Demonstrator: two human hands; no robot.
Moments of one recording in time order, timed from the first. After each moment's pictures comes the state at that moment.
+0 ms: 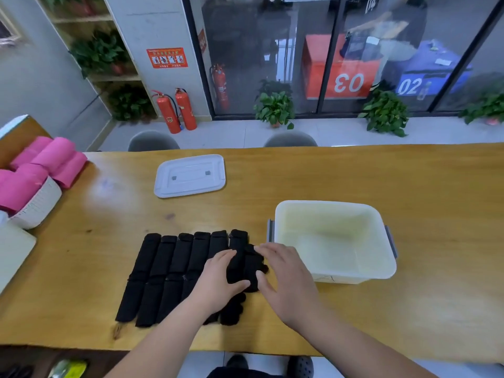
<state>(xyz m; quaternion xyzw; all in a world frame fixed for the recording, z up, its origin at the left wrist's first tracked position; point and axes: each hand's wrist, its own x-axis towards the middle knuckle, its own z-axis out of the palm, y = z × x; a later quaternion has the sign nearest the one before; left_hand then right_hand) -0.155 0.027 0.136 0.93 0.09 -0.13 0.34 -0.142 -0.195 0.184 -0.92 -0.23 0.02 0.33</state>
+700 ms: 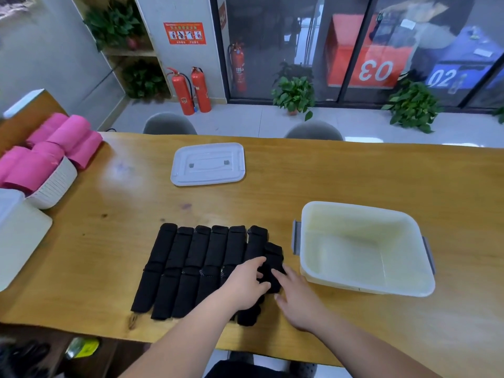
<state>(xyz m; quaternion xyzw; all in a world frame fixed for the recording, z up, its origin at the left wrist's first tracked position) -0.135 0.020 0.118 0.88 0.10 -0.26 0.39 -0.122 -0.167 0.094 -0.91 -0.17 0.32 0.22</state>
